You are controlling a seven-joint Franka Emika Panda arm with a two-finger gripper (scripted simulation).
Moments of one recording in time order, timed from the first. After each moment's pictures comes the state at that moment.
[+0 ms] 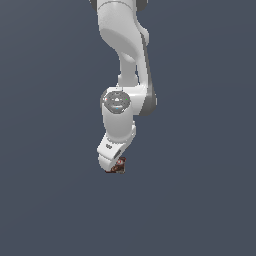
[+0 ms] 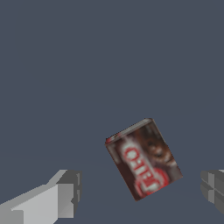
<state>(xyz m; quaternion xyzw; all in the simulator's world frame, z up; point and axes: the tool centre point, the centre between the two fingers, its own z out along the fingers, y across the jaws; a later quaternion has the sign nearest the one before) 0.047 -0.031 0.106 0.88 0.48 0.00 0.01</state>
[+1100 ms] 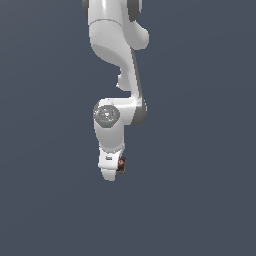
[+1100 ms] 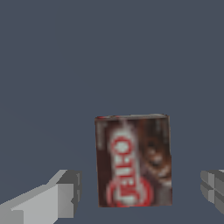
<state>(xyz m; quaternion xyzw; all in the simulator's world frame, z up) 0.058 -0.057 0.068 0.75 0.67 0.00 0.00</state>
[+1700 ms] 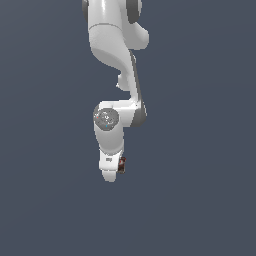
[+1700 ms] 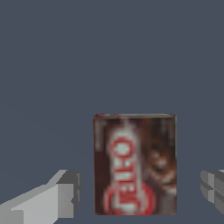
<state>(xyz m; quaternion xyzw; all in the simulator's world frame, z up) 0.058 -0.058 0.057 0.74 0.68 0.00 0.00</state>
